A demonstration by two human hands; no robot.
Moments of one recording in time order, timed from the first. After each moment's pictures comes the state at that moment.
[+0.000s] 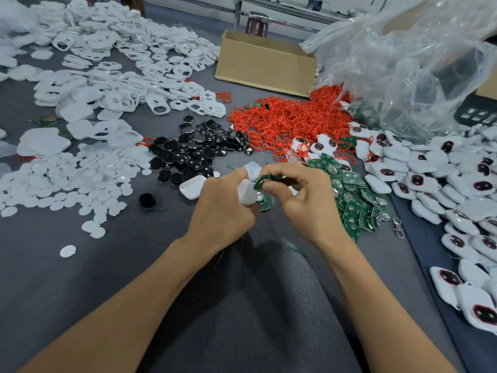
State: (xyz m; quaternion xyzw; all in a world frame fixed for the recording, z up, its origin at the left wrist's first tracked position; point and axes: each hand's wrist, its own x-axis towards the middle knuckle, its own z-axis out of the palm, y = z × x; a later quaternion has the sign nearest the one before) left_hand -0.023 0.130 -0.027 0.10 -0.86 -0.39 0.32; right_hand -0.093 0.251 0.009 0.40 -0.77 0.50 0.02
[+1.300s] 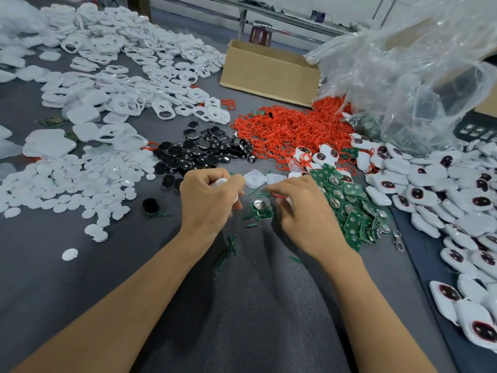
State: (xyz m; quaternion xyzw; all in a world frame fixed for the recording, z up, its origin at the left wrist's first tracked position) left_hand -0.026 0.121 -0.014 0.22 -0.66 -0.63 0.35; right_hand -0.109 0.257 -0.005 0.44 -0.87 0.20 0.09
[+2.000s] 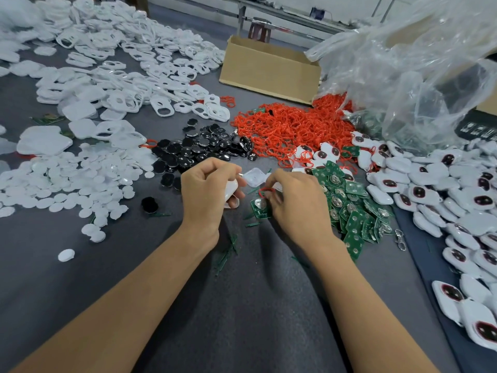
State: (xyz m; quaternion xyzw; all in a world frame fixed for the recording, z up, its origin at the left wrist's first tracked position) left_hand -0.031 0.119 -0.009 0.23 -0.52 -0.76 0.32; right_hand -0.110 0.237 -0.007 0.39 -0.90 0.14 0.16
